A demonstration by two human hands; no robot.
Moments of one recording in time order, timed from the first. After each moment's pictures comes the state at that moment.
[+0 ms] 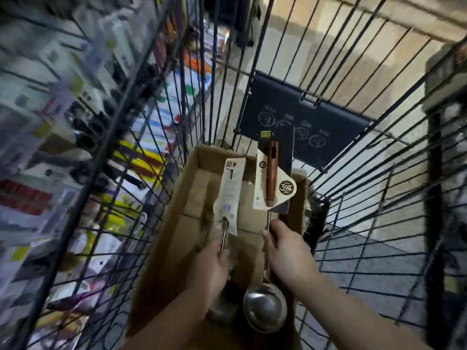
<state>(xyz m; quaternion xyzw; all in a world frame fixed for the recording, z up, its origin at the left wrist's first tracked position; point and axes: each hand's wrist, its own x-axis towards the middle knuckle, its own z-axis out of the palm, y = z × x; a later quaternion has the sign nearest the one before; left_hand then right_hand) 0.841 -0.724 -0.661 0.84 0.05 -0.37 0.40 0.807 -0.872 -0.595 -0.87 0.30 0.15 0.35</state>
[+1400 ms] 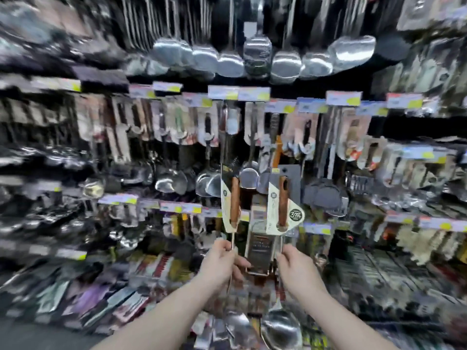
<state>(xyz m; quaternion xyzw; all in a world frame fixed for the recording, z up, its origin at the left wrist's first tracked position) 0.460 -0.480 -0.185 0.68 0.33 0.27 0.60 0.585 -0.593 -0.179 -0.84 -0.41 0.06 0.34</state>
